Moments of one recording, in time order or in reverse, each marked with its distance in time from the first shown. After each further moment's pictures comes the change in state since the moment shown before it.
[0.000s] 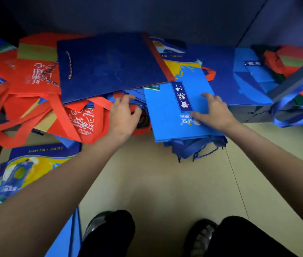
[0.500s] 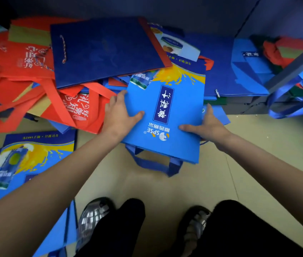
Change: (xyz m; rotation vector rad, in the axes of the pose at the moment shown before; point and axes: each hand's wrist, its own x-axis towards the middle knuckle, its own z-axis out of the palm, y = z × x) left_hand -0.037 -0.001 -0.003 0.051 -0.087 -0.088; right_hand -0.051 0.012 0.031 0.471 -0.165 0.274
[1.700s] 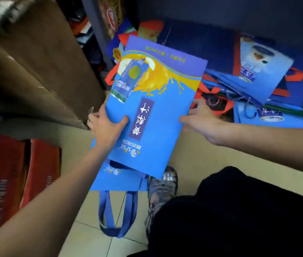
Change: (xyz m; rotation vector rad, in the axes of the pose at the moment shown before) left_hand -0.147 -0.159 -0.172 -0.071 0.463 -0.540; right_hand -0.123 -0.128 0.174 0.131 -0.349 -0.278
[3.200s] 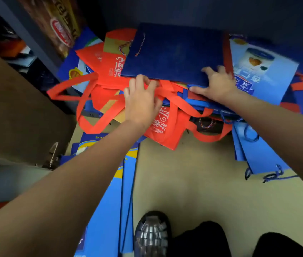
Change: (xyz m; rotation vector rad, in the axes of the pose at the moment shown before) left_hand 0.093 0.146 0.151 0.391 0.015 0.814; right_hand 0.205 -0.009 -0.127 -0.936 0.310 -0.095
